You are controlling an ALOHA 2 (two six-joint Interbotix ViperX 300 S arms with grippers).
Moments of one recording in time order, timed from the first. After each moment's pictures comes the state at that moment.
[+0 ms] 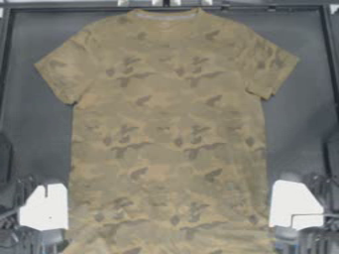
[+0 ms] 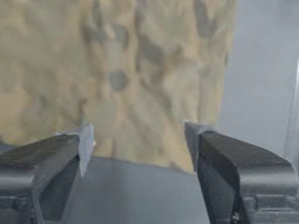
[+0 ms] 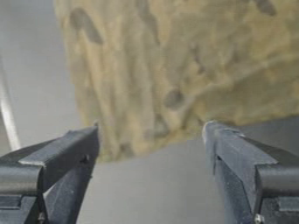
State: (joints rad) left arm -0.59 -0.37 0.72 0.36 0.79 -0.99; right arm 0.61 -0.32 0.60 -0.27 0.98 0.99
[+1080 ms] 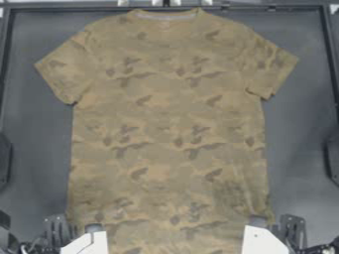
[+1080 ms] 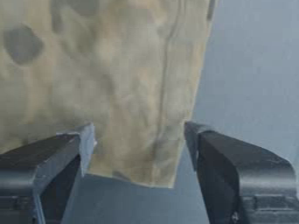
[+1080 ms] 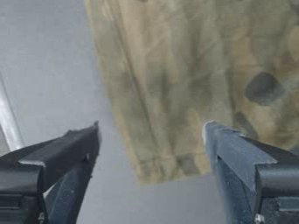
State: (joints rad) left arm -0.67 0.06 0.63 0.21 0.69 -1.00; right arm 0.71 0.00 0.62 -0.24 0.72 1.16
